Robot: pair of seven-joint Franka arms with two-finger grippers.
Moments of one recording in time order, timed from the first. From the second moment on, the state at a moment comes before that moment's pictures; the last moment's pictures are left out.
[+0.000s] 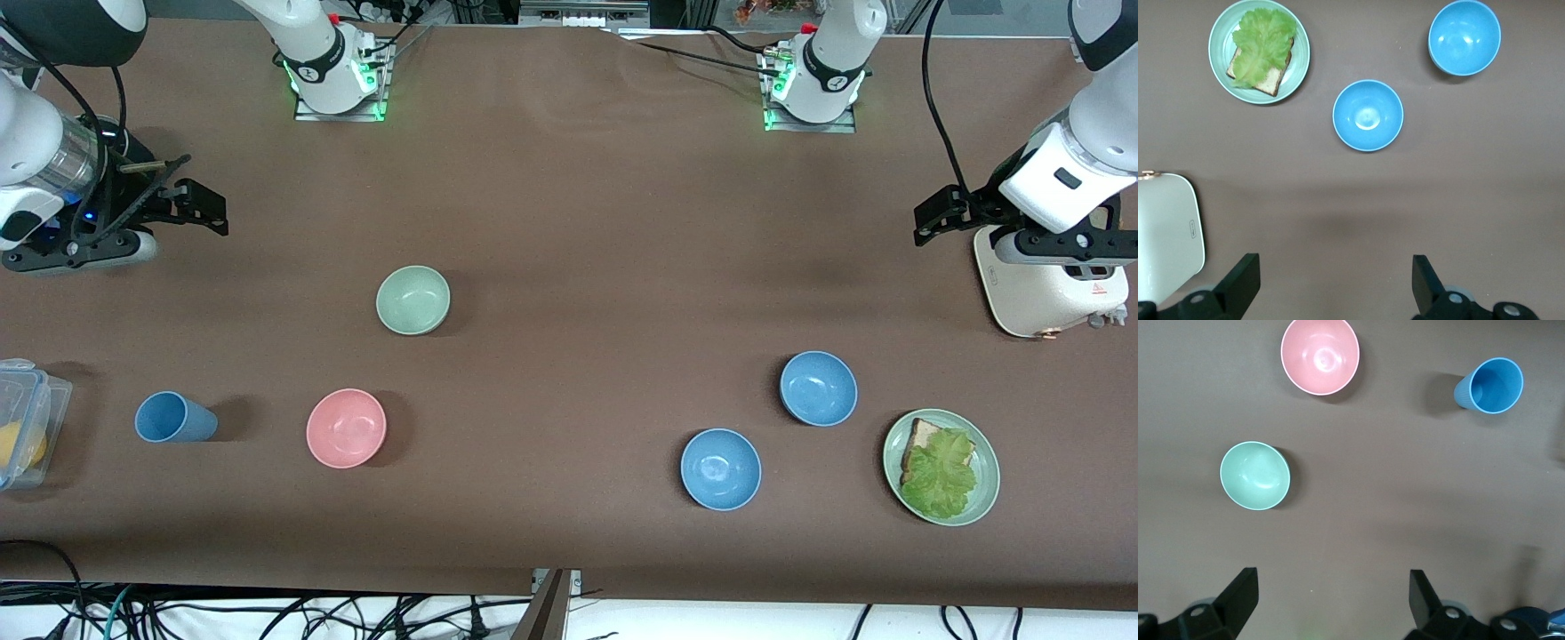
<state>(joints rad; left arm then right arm) -0.04 0.01 -0.04 -1.67 -0.01 1.66 -0.07 0.16 0.08 -0.06 -1.60 0.01 1.58 -0.06</state>
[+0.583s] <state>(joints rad) -0.03 0.04 -0.03 -1.62 -0.01 1.63 -0.07 0.16 0.08 -0.06 -1.60 0.00 1.58 -0.01</state>
